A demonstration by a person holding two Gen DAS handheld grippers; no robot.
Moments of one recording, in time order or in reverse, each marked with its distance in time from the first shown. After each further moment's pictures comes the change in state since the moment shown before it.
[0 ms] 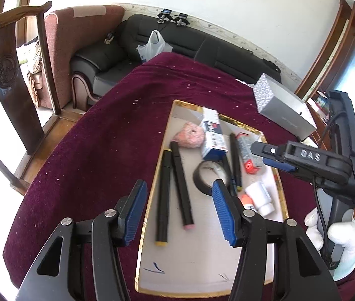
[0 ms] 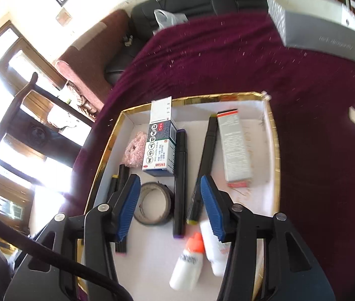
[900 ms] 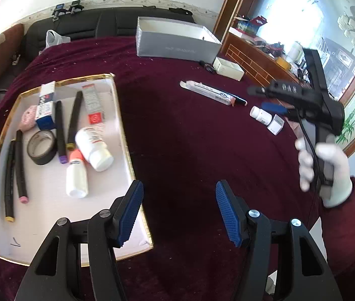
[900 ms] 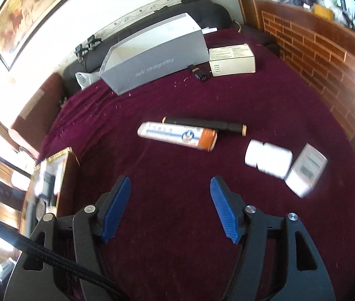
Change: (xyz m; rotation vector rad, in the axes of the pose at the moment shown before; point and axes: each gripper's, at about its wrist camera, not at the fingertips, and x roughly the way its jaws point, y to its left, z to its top) left arm 0.014 -0.219 -0.078 0.408 0.211 -0.241; right arm -0.168 -0.258 -0.039 0.286 -0.238 -0.217
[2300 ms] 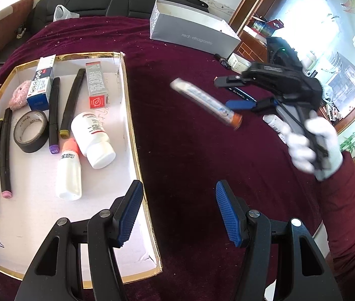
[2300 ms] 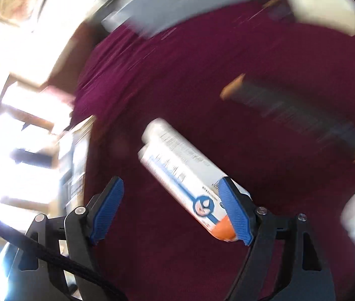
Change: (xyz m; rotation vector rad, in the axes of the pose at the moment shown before) left arm 0.030 0.025 0.011 -0.127 0.054 -0.028; right arm 0.117 0.018 0.026 -0.055 0.502 0.398
